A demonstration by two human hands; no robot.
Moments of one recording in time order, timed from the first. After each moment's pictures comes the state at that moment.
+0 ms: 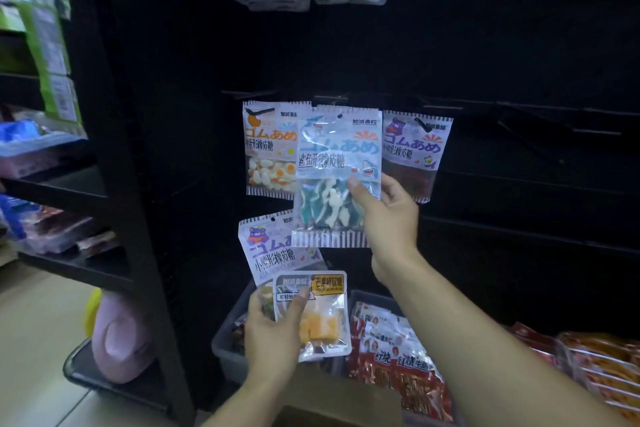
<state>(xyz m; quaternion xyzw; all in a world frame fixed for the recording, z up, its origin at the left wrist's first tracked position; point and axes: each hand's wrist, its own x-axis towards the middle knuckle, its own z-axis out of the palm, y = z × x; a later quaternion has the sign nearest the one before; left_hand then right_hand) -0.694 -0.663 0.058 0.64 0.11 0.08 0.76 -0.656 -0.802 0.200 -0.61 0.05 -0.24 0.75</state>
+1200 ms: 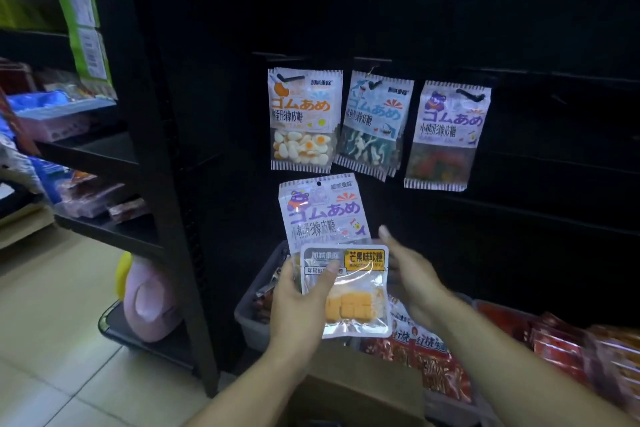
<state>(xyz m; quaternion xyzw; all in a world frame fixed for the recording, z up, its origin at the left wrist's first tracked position) -0.701 -0.656 0.070 0.62 0.05 0.03 0.79 -0.663 -0.829 0.096 -0.71 0.12 0.04 0.69</state>
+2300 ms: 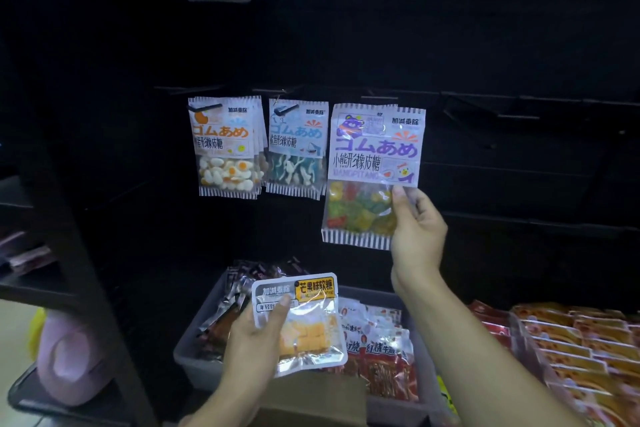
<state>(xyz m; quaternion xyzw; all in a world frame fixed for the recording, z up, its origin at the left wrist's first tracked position) -0.713 -0.687 0.068 0.71 0.03 -0.02 0.70 -0.678 -0.892 0.163 -0.55 0.07 -0.41 0.72</state>
